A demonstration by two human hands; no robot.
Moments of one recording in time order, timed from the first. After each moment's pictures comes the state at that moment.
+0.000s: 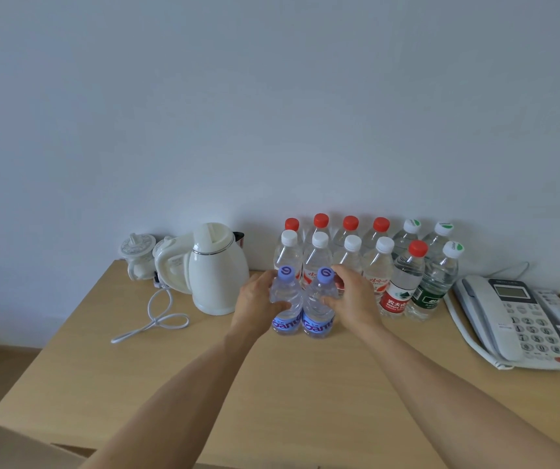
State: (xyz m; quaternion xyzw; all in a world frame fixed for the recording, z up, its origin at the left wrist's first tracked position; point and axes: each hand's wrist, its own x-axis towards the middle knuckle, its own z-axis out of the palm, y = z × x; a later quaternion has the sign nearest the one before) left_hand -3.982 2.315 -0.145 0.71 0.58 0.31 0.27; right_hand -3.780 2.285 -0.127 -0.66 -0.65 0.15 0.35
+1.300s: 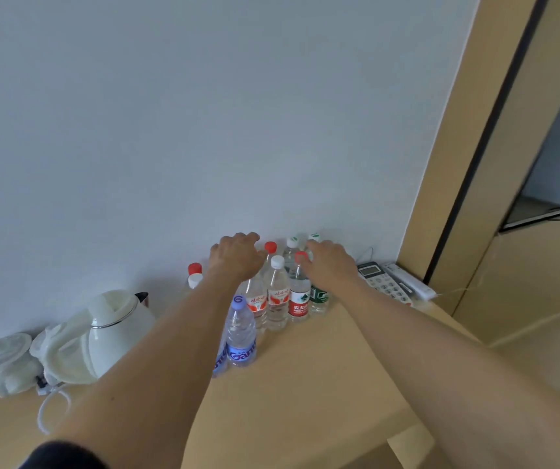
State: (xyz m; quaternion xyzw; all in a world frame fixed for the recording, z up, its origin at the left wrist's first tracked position) left_hand -3.865 2.345 0.013 0.88 0.46 0.10 0.08; right_hand -3.711 2.224 0.003 -0.84 -0.51 -0.01 0.17
